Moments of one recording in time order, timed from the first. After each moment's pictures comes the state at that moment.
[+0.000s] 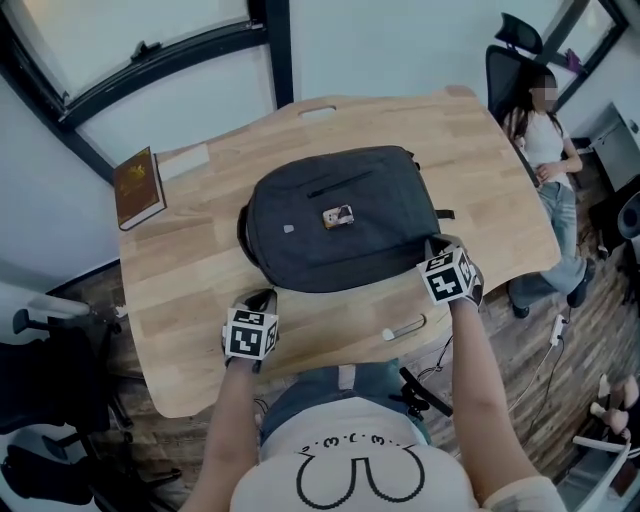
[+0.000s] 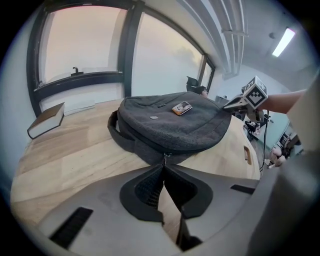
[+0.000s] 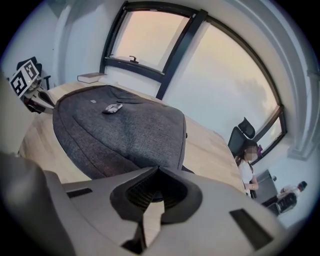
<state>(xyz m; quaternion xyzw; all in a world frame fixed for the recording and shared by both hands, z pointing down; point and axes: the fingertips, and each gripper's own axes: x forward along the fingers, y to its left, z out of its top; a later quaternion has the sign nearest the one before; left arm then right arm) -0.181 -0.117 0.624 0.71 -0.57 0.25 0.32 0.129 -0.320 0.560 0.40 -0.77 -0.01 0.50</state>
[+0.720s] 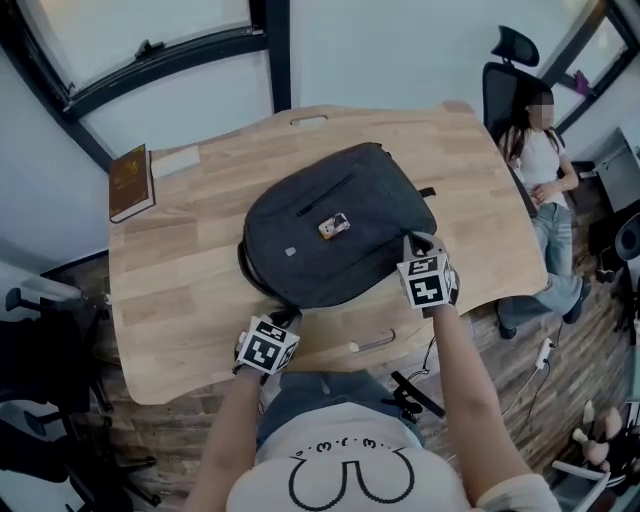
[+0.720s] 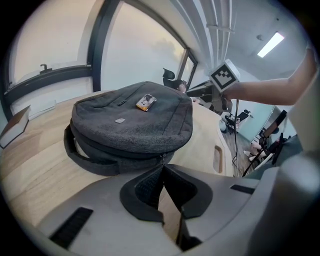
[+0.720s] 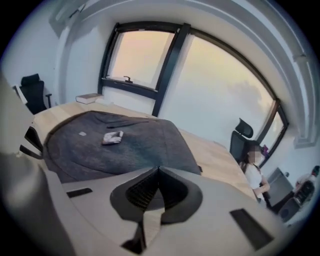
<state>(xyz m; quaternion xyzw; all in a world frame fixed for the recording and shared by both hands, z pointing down) -0.046 -0.126 0.613 0.77 -0.48 0.27 0.33 0.119 -0.359 0.527 0.40 -0.82 -0.01 0.41</state>
